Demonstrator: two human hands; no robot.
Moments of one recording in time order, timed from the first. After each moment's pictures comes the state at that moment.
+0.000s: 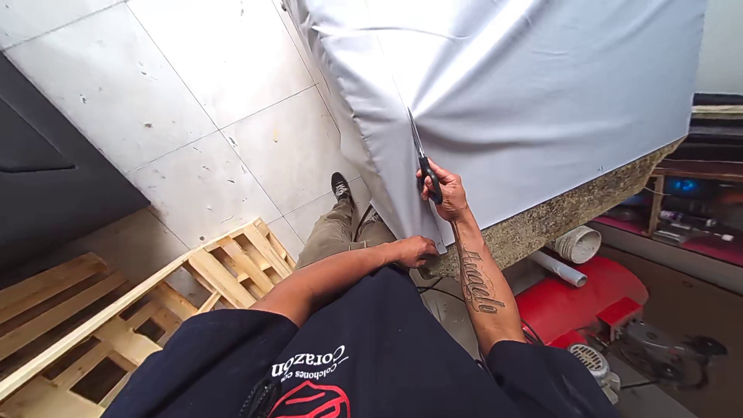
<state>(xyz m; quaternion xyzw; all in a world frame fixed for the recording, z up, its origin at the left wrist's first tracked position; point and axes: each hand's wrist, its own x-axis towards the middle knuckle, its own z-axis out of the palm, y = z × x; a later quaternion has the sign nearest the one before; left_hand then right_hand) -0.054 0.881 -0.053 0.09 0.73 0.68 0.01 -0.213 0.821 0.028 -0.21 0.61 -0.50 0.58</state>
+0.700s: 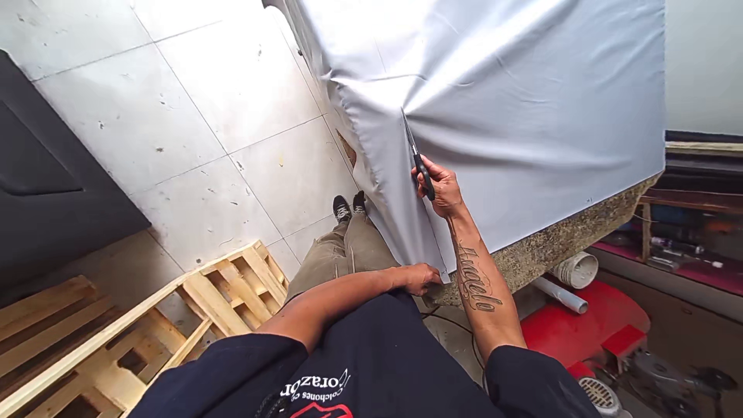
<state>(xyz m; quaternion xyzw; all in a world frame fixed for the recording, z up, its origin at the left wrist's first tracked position) -0.058 0.867 -0.047 0.13 0.72 0.68 0.06 -0.214 0.727 0.029 -0.25 0.63 -0.47 0.56</state>
